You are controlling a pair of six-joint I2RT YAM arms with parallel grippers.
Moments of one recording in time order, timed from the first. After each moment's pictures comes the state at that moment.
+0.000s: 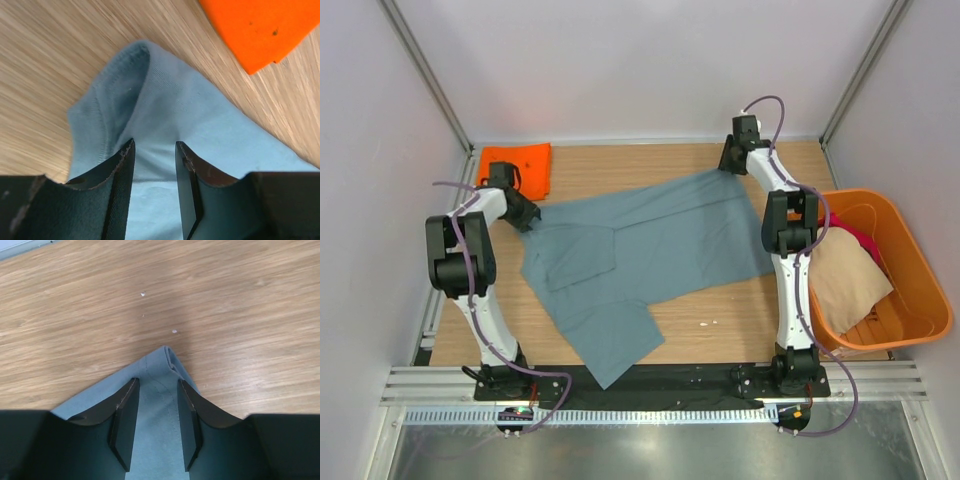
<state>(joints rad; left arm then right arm) 0.10 1.97 1.34 -0.45 0.00 -0.81 0.09 2.52 2.20 -0.51 0.11 0.32</state>
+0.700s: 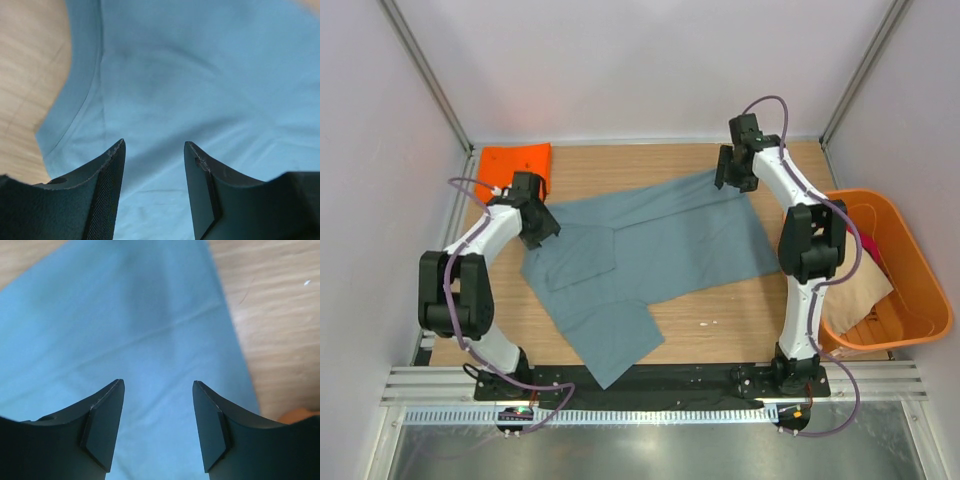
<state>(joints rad) -0.09 1.63 1.16 -0.60 -0.13 -0.72 0.16 2.13 1.89 -0.79 0.13 0.31</state>
